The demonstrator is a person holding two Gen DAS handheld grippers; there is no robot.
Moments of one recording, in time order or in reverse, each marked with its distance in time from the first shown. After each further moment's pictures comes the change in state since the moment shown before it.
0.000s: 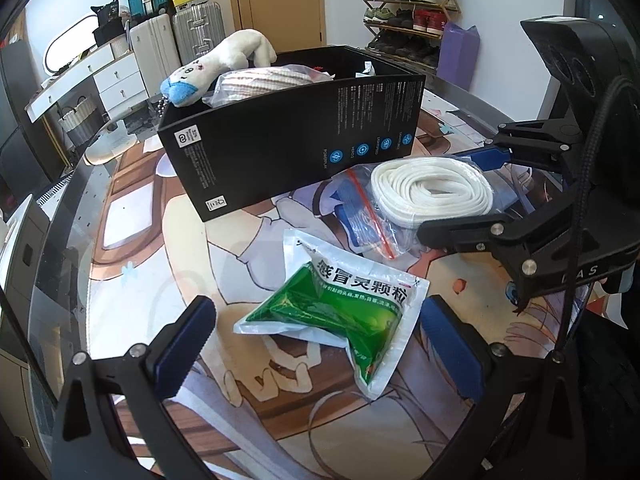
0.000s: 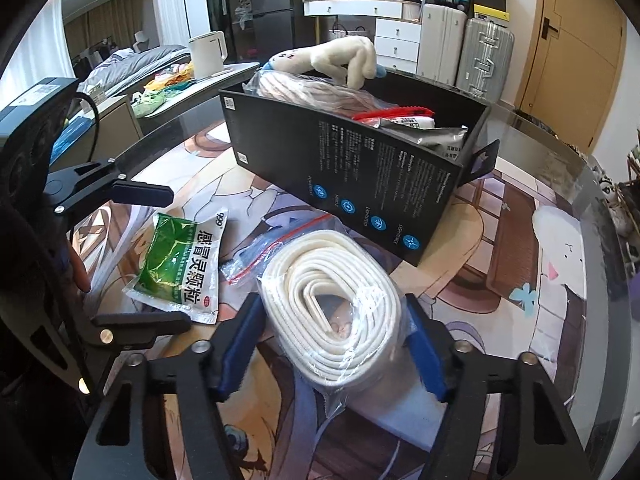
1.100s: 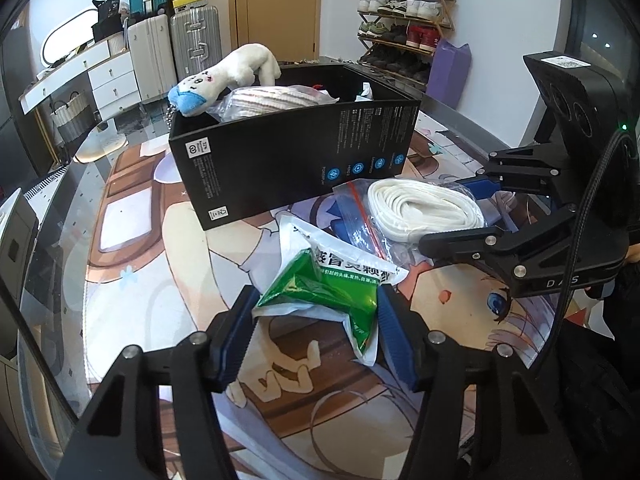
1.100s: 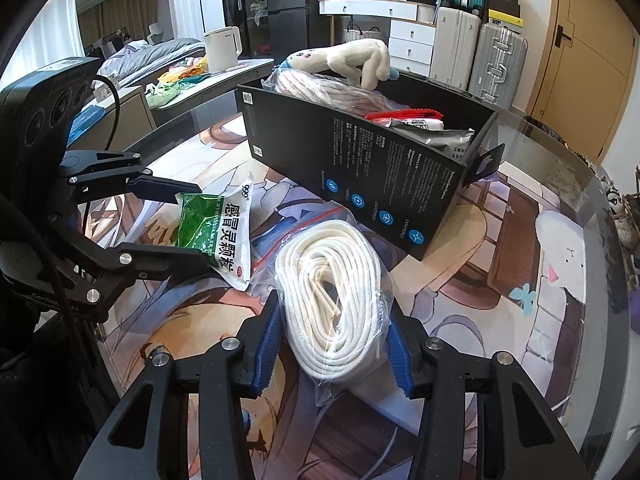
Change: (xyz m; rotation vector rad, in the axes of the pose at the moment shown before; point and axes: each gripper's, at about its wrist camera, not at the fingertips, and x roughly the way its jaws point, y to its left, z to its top) left arm -0.012 0.011 0.001 -0.031 -0.044 -0.070; right arm -0.011 0.000 -0.008 -0.039 0.007 0.023
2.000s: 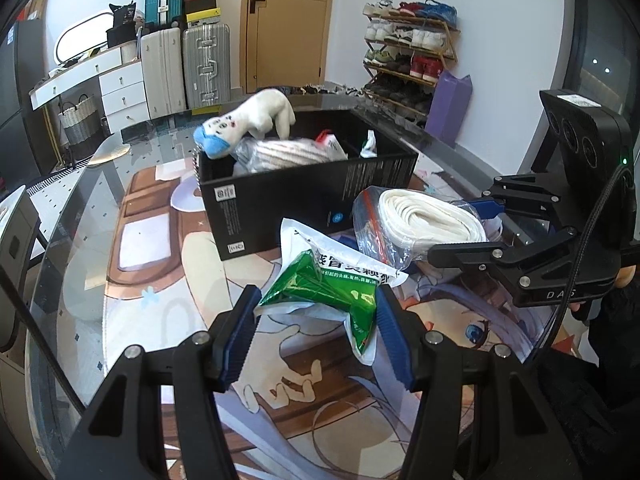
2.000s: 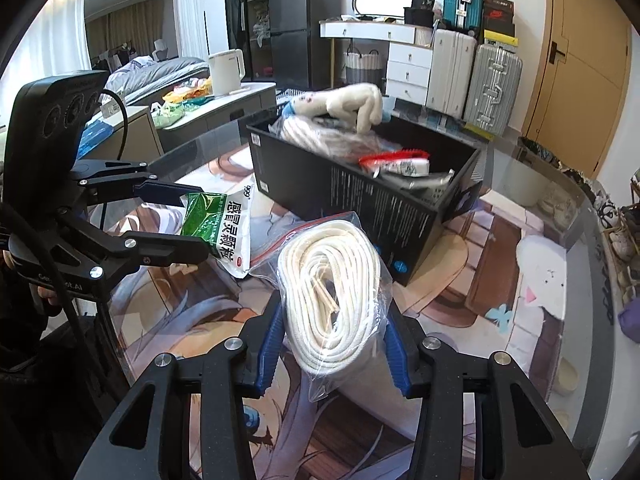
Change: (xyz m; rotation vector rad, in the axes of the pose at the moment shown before) left arm -0.030 0.010 0.006 -0.054 -0.101 -0.020; right arm -0.034 -0.003 0.006 -0.011 -0.102 -0.008
